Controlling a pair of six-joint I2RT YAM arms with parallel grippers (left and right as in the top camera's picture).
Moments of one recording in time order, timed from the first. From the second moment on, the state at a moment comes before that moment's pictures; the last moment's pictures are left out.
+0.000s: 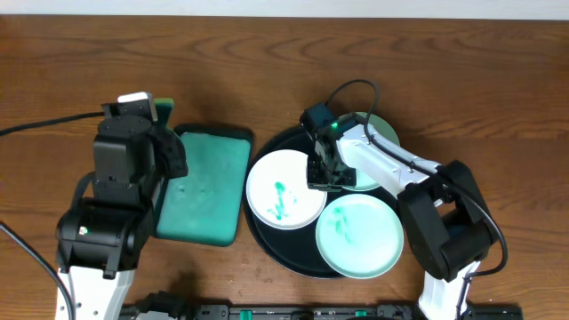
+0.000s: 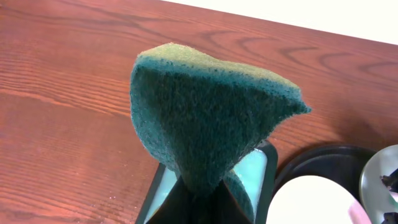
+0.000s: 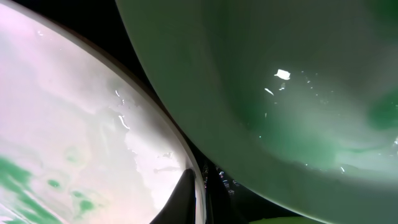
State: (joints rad) left arm -0.15 0.98 1.12 -0.84 -0.19 -0.27; right arm 0.56 2.00 1.32 -0.92 -0.12 0.62
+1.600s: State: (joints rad) left arm -0.15 1.10 1.12 -0.95 -0.19 -0.33; right arm 0.56 2.00 1.32 -0.92 -0.12 0.62
